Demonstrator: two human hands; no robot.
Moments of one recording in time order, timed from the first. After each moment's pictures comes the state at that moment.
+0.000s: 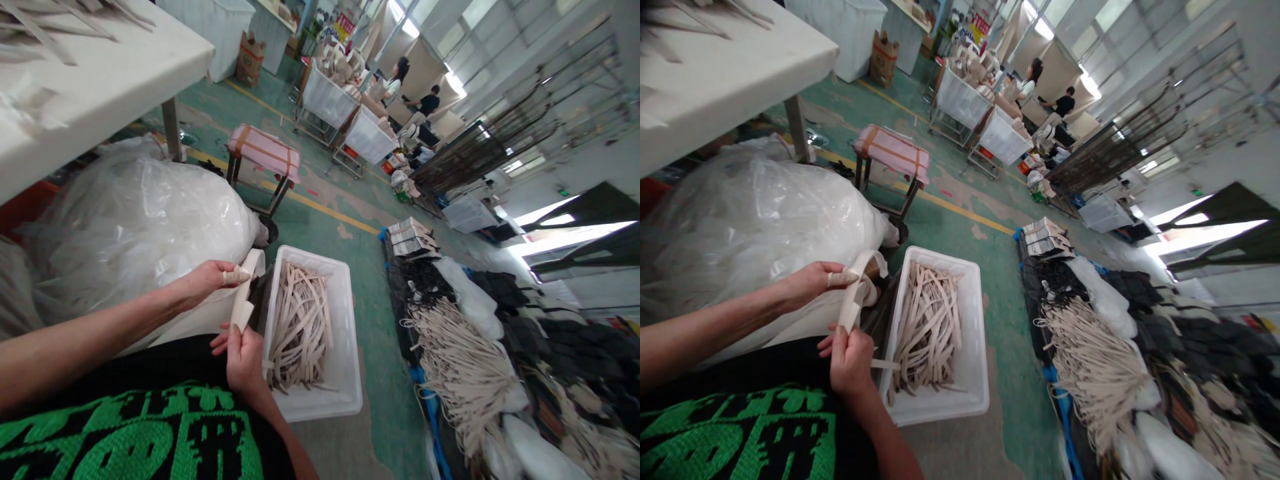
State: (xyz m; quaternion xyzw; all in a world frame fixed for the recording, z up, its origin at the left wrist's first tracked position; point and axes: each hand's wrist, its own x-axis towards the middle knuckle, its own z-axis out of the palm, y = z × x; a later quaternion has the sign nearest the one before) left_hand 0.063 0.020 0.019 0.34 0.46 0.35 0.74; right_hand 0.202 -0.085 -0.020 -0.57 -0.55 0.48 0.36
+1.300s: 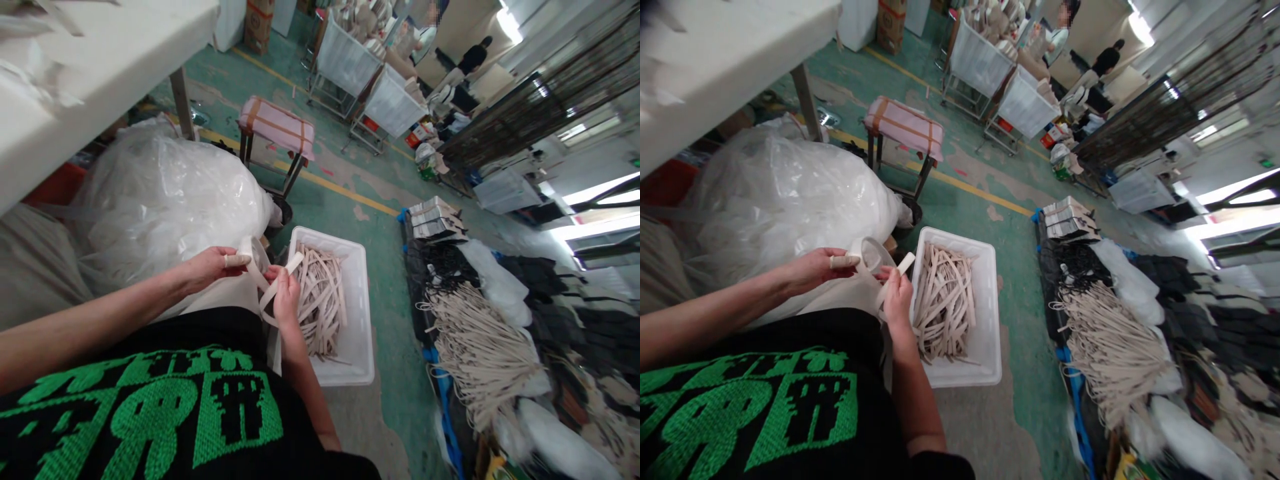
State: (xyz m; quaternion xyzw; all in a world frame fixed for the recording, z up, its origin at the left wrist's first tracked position) left_hand 0.038 0.012 0.008 0.26 0.50 0.35 0.75; right_hand 0.221 -0.029 -0.030 -0.59 -0.43 0.49 0.47
